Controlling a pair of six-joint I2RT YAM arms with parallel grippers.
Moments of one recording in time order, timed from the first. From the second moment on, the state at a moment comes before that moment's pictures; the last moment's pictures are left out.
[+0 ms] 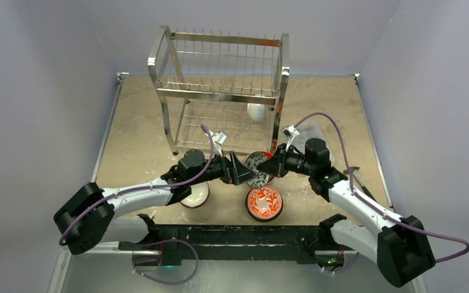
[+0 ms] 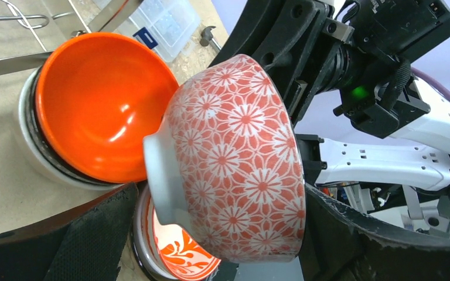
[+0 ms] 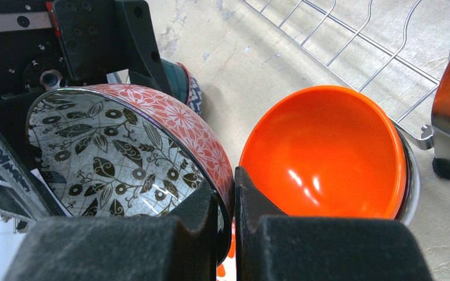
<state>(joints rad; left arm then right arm) -0.85 1.24 0.48 0.59 0.33 -0.91 0.42 1.01 0.45 0.19 -0.68 0.51</state>
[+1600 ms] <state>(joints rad) -0.93 1.22 0.56 0.46 0.16 -0.96 0.42 1.01 0.45 0.16 -0.65 0.50</state>
